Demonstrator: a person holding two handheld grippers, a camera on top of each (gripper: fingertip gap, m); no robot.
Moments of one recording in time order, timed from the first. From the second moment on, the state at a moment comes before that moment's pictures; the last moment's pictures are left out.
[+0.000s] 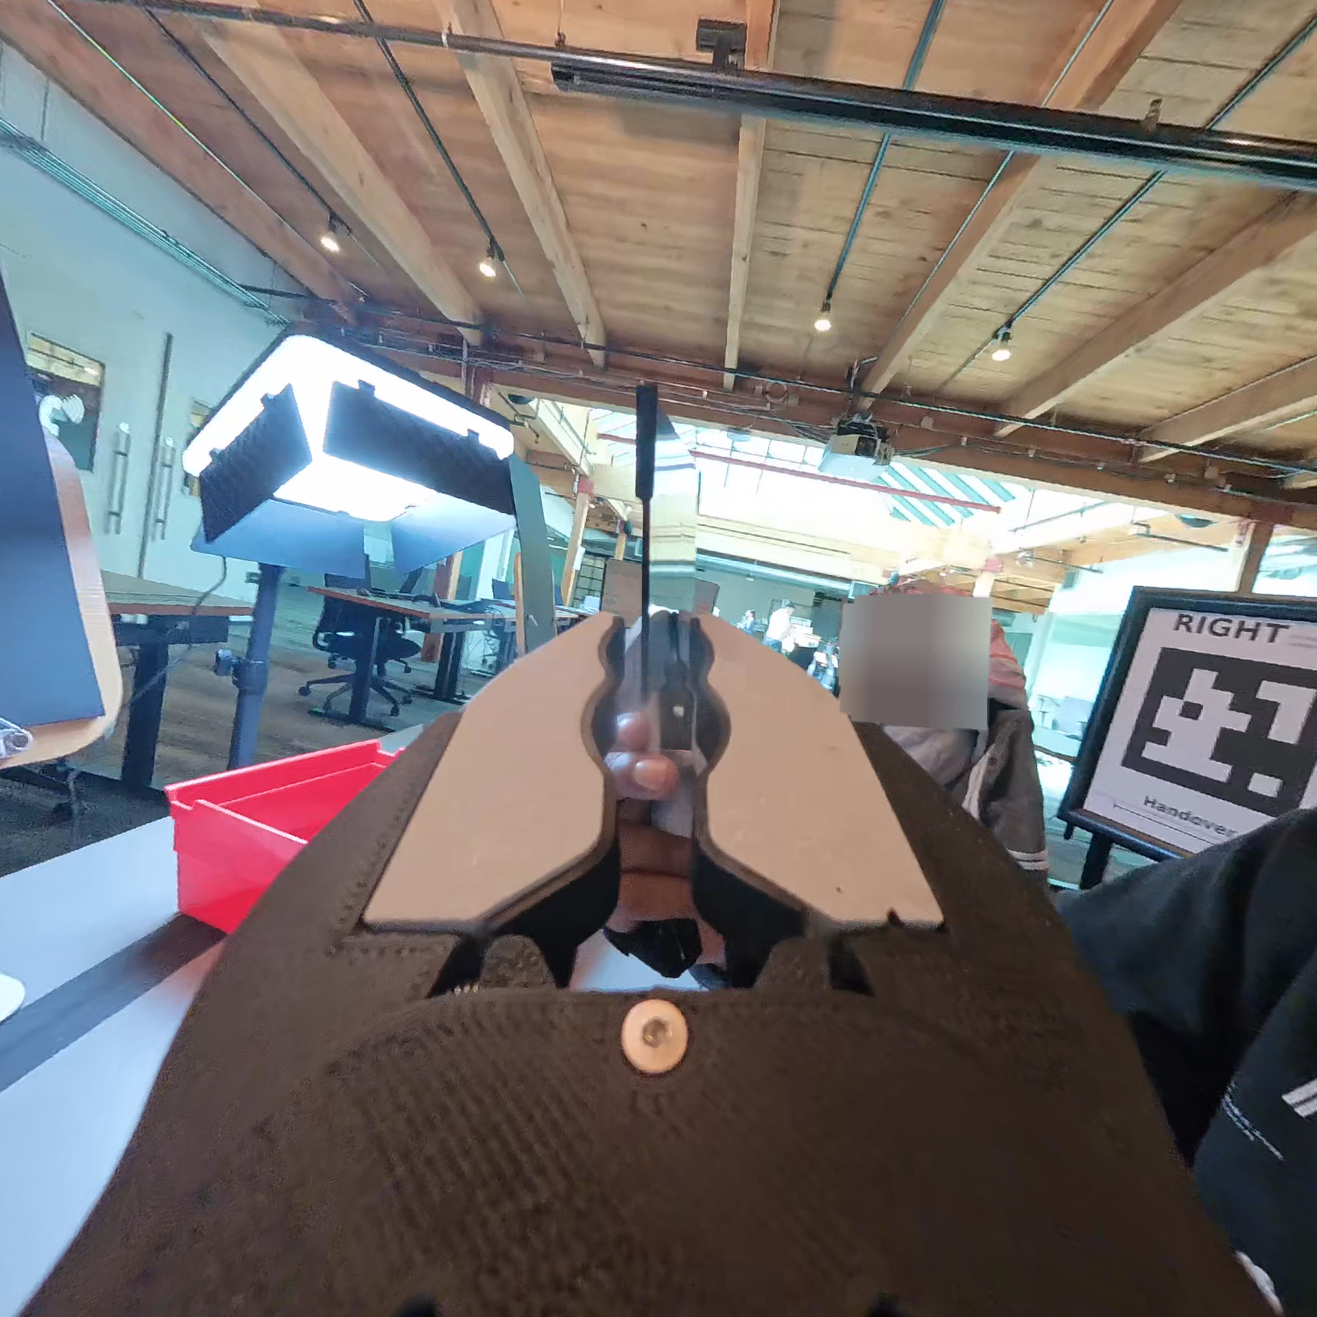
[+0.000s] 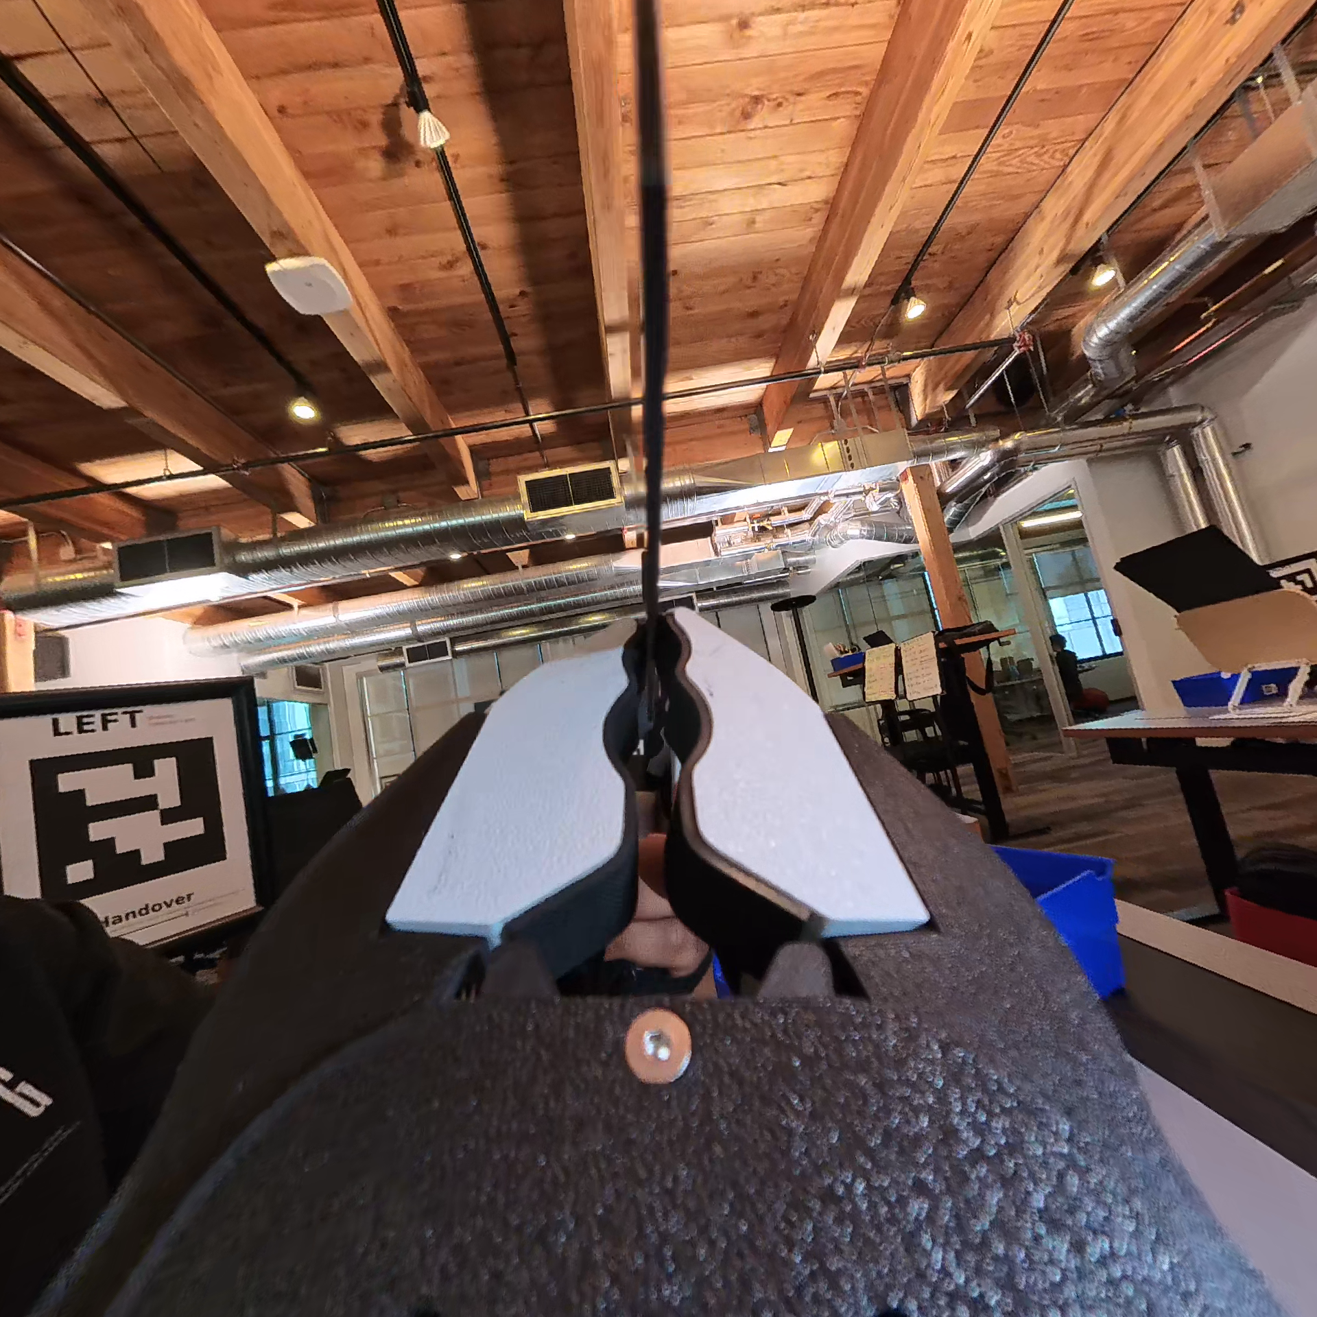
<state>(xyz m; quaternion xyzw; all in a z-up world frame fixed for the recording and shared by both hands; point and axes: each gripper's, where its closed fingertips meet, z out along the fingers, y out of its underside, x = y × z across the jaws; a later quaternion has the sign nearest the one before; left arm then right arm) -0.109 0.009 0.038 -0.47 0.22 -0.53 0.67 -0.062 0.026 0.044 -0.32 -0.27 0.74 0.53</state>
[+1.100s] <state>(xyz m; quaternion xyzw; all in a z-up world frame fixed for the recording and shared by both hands) -0.114 0.009 0.039 -0.46 0.22 -0.53 0.67 -0.073 0.024 0.035 -0.33 -0.24 0.77 0.50</state>
